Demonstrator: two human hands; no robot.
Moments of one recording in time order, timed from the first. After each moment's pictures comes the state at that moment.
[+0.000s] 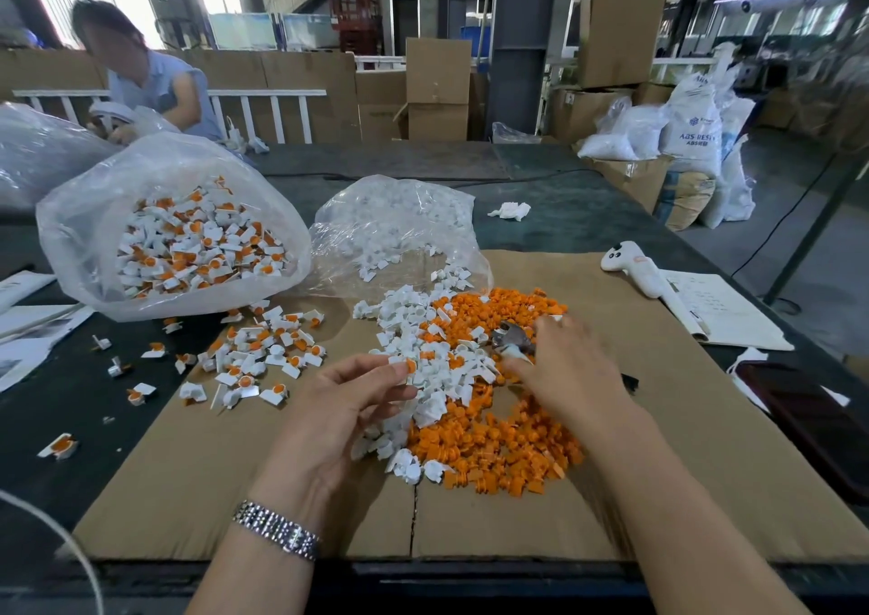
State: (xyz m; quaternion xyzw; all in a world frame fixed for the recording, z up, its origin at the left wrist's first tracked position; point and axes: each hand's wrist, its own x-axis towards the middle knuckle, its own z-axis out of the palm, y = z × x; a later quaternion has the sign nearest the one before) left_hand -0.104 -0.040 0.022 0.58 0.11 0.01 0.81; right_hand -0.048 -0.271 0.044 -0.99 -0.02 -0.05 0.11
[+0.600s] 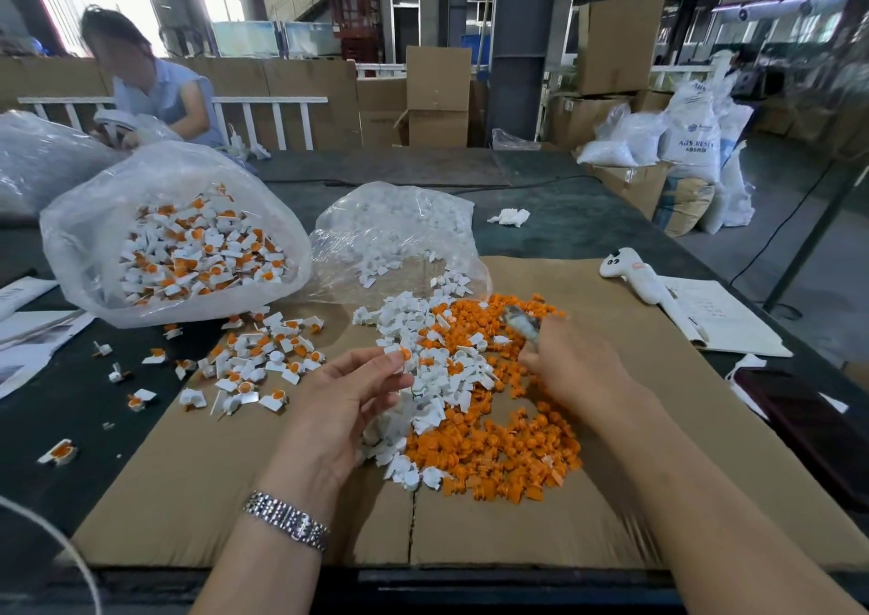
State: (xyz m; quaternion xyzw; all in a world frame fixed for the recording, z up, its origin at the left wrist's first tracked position) left_hand -0.097 -0.045 0.028 0.52 0.14 0.03 0.84; right_hand -0.027 -0.282 0.055 -0.99 -0.03 -0.02 0.13
